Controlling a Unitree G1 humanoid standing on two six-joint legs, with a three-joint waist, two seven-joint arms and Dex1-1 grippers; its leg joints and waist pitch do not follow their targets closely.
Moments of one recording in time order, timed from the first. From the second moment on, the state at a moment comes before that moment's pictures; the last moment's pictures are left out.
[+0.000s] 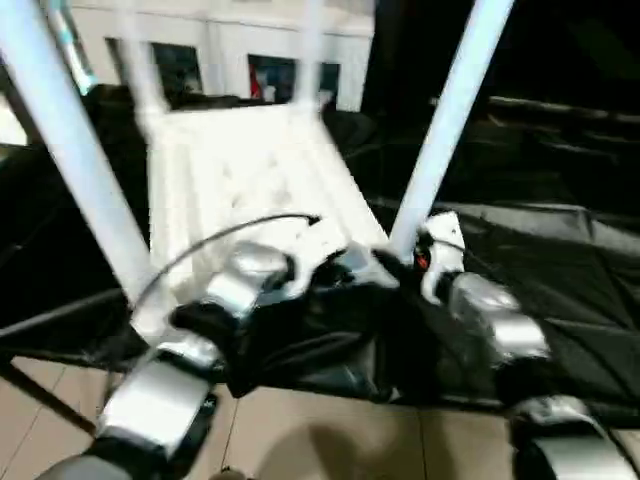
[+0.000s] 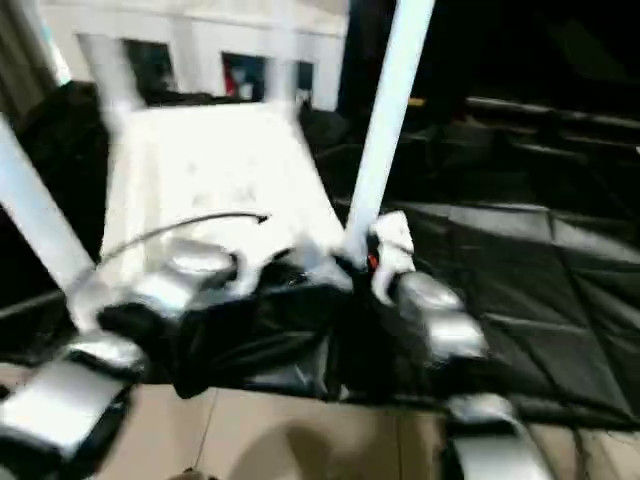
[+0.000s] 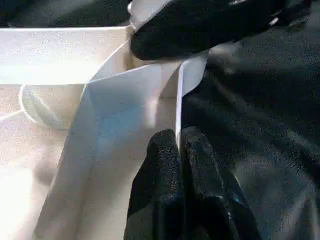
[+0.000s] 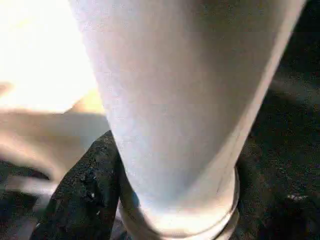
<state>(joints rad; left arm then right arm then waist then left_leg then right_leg) -0.81 0.08 -0.25 0.99 0.14 0.06 -0.82 -0.55 -0.12 -0.05 0.73 0.13 0.16 0.41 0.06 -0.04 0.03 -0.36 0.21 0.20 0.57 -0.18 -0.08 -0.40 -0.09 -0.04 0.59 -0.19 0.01</state>
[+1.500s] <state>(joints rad) -0.75 0.26 -0.25 0.87 0.08 -0.01 -1.22 -0.51 -0.31 0.08 0.66 0.12 0.08 0.99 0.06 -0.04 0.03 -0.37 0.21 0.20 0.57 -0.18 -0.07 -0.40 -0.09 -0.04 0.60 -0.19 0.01</state>
